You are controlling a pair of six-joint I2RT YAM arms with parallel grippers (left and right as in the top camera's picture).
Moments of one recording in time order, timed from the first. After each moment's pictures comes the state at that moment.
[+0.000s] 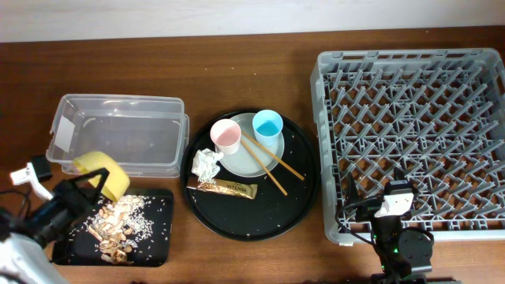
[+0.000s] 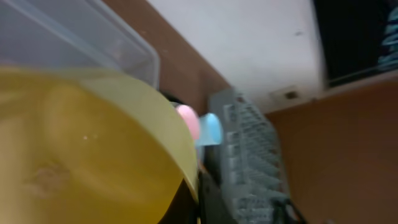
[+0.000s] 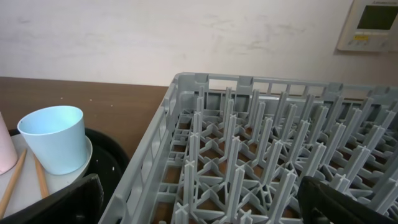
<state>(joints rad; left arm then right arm) 0.93 1.20 1.00 -1.26 1.24 0.38 0.06 0.01 0.01 -0.08 0.00 -0.03</state>
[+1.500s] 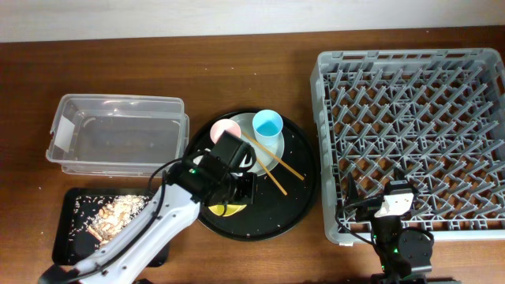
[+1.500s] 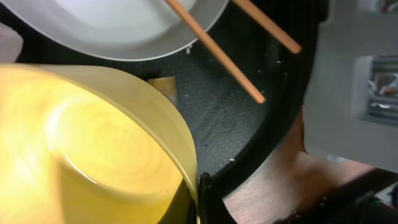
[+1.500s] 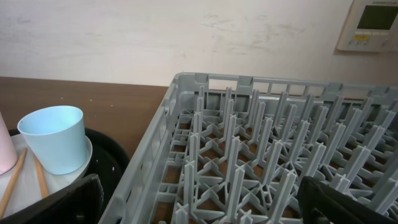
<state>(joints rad) -0.63 1.42 1.01 -0.77 0.20 -0.52 0.06 0.01 0.01 -0.08 0.00 -0.03</state>
